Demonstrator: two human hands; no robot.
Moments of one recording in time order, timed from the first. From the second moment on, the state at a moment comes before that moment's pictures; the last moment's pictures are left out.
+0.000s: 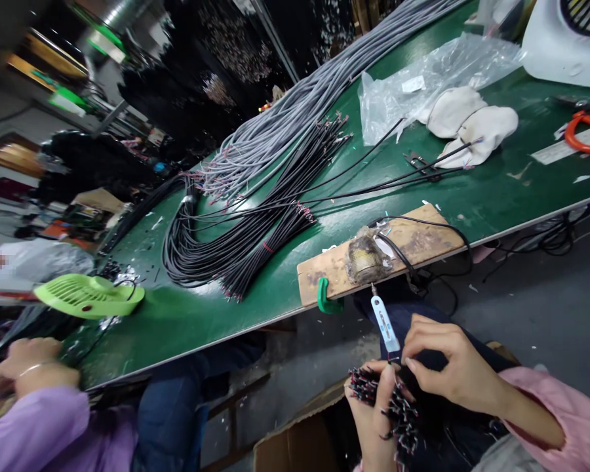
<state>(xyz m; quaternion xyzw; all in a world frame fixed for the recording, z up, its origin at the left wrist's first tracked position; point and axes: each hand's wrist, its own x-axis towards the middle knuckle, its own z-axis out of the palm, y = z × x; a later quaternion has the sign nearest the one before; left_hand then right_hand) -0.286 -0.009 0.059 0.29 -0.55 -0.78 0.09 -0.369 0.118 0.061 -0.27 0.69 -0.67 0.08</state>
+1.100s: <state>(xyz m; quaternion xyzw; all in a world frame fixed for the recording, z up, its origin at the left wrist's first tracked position) -0.307 -0.018 0.067 0.15 -0.63 -0.74 0.19 -0.406 0.089 0.048 -0.02 0.31 -0.88 0.36</state>
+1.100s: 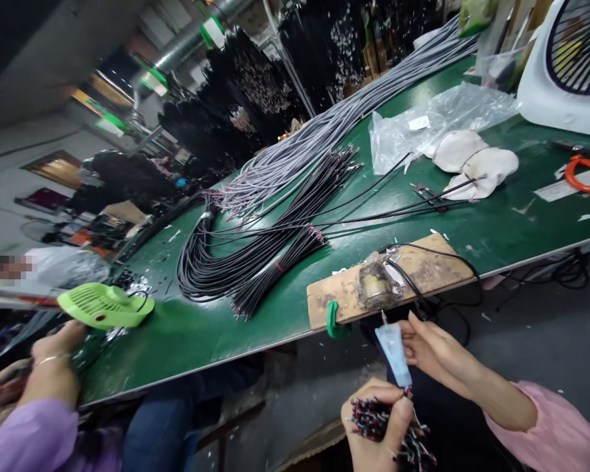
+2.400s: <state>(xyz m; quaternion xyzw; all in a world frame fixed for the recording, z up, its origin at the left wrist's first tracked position) -0.292 -0.009 0.051 0.26 -0.61 -0.73 0.13 -0.370 0.113 0.056 -0.22 0.61 -0.75 0.13</state>
